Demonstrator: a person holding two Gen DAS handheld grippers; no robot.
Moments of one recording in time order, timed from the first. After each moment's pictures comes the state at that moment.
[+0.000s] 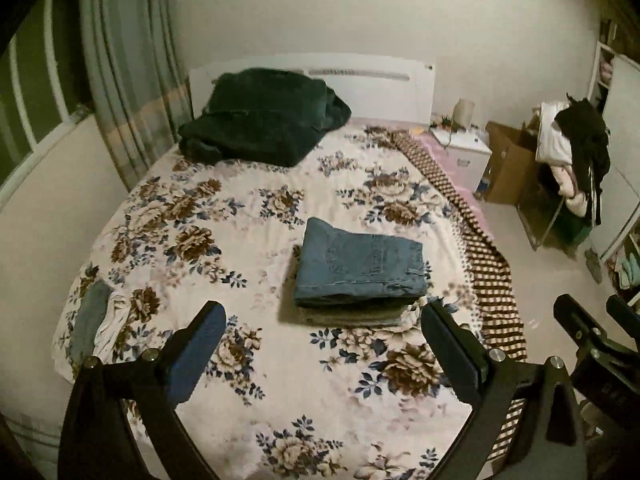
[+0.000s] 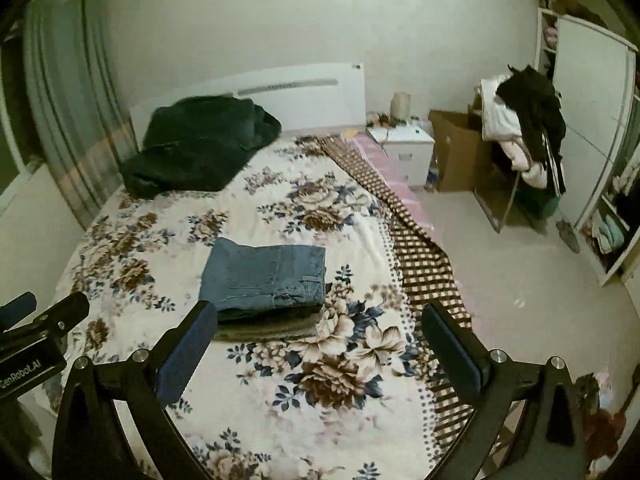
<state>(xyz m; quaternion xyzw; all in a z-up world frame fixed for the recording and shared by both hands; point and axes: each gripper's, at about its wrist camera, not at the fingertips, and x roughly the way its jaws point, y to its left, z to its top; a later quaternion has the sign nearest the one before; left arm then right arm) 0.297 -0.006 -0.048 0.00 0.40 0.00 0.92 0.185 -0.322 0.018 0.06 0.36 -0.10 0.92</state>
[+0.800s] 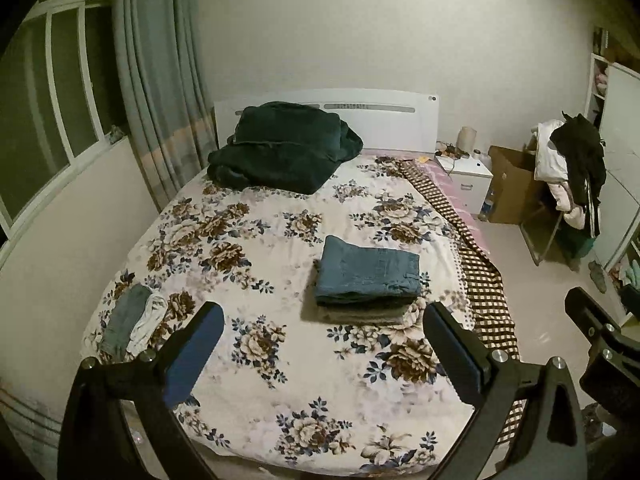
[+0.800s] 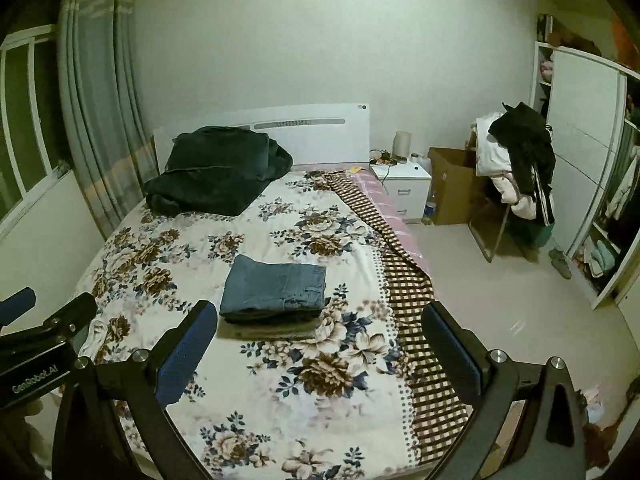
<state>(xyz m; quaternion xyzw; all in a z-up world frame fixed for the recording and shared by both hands) 0.182 -0.002 0.015 0.01 0.35 0.03 0.94 0.029 -0.294 0.134 0.04 0.31 -0.09 0.95</state>
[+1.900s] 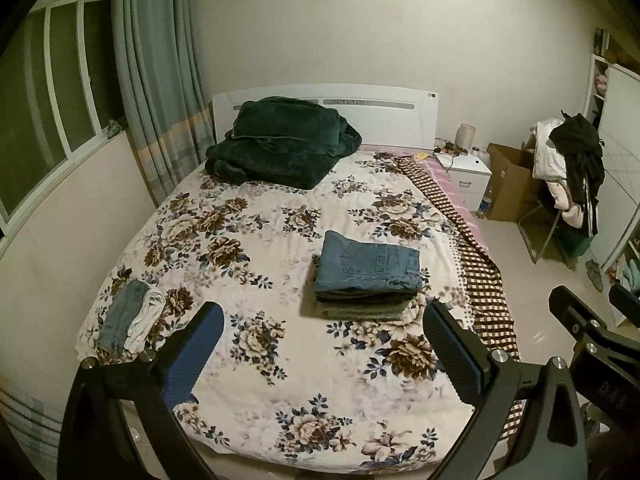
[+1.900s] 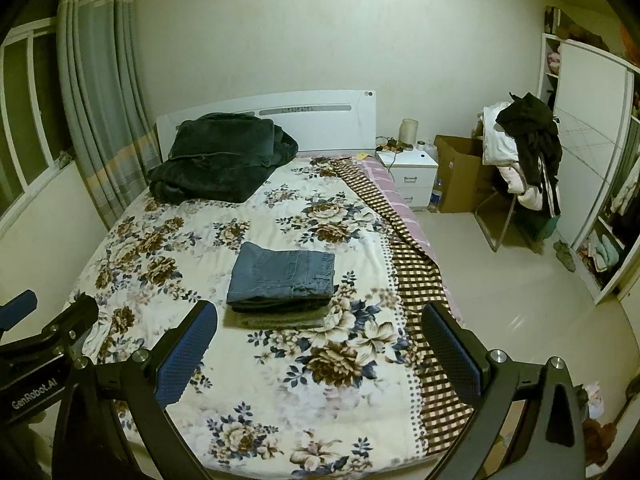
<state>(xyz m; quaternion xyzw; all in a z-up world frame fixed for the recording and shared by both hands) 0.182 0.003 0.011 0.00 0.36 0.02 0.93 0.056 -0.302 0.117 0.04 0.34 -0.07 0.94</state>
